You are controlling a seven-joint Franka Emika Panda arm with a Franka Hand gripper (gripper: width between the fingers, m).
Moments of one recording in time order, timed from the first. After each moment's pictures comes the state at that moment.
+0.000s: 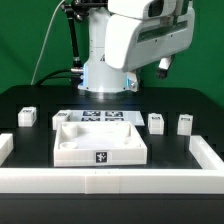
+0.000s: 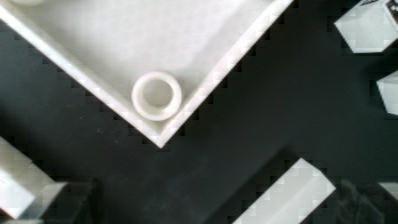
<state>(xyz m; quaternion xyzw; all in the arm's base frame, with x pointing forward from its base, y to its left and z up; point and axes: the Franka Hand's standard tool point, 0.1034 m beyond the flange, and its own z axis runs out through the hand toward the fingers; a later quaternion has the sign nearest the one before) 0.543 0.052 0.138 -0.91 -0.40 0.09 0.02</state>
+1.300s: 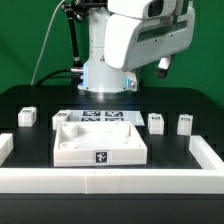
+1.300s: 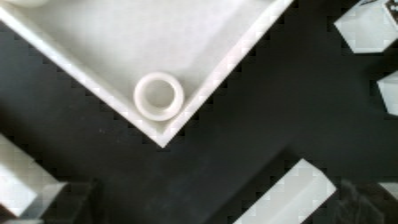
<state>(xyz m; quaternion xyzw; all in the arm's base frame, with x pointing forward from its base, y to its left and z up) 0.544 0.050 0.141 -0.90 -0.43 0.08 0.02</state>
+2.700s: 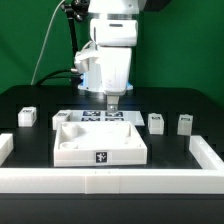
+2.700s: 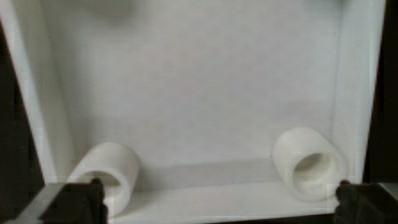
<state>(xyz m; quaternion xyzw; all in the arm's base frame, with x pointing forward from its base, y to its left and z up) 0.489 -0.010 0.084 -0.70 -0.72 0.02 0.00</state>
